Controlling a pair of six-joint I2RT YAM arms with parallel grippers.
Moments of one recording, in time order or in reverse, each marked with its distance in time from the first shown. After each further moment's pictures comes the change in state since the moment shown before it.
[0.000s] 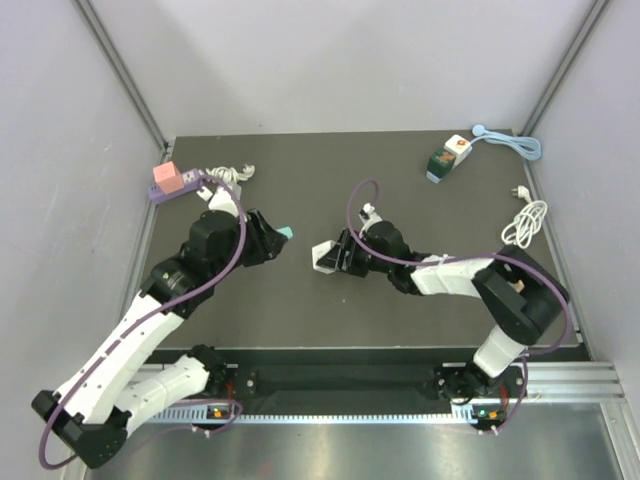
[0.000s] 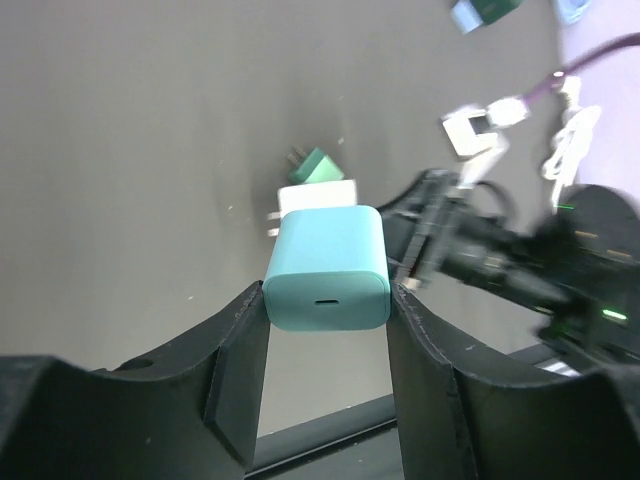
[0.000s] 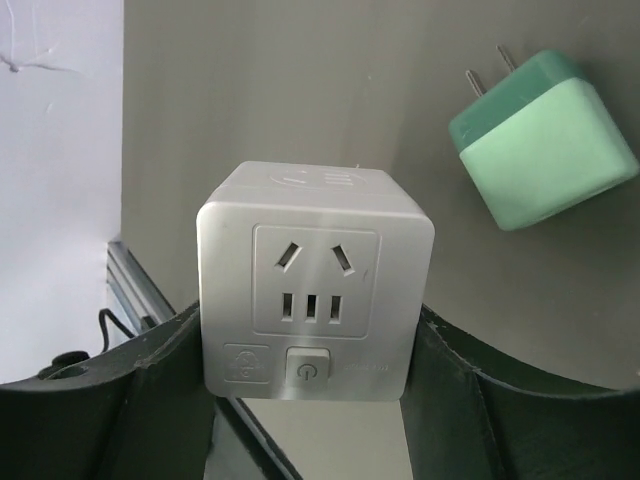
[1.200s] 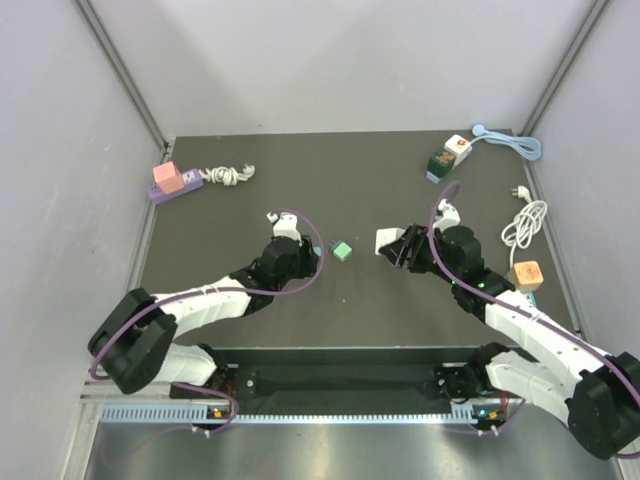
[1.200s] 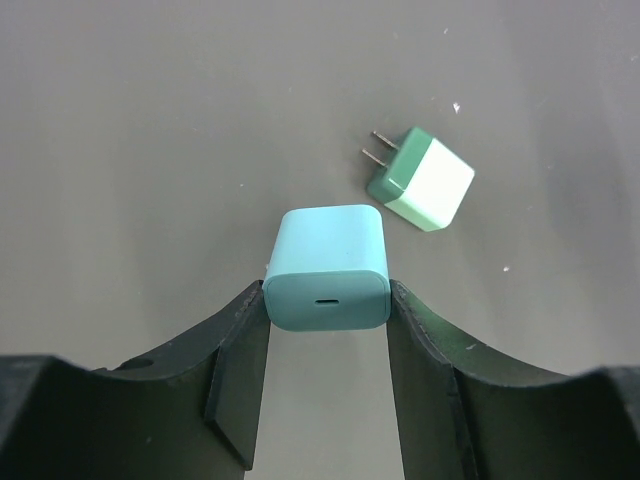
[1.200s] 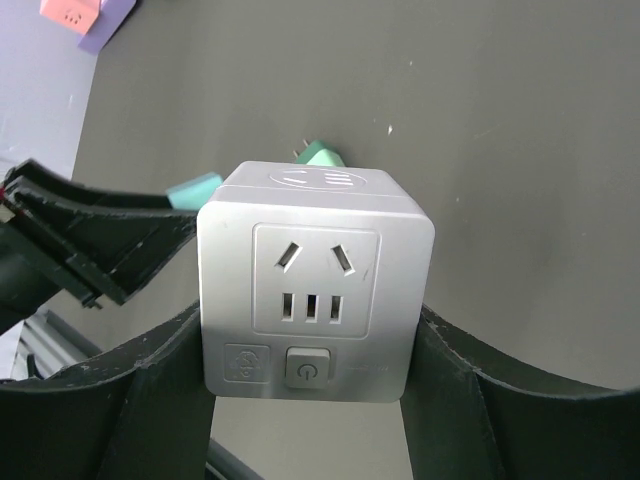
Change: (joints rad) left arm -0.135 0.467 -0.433 0.835 -0.163 0.188; right arm -0.257 -0.721 -0.206 -0.425 0.109 -0.267
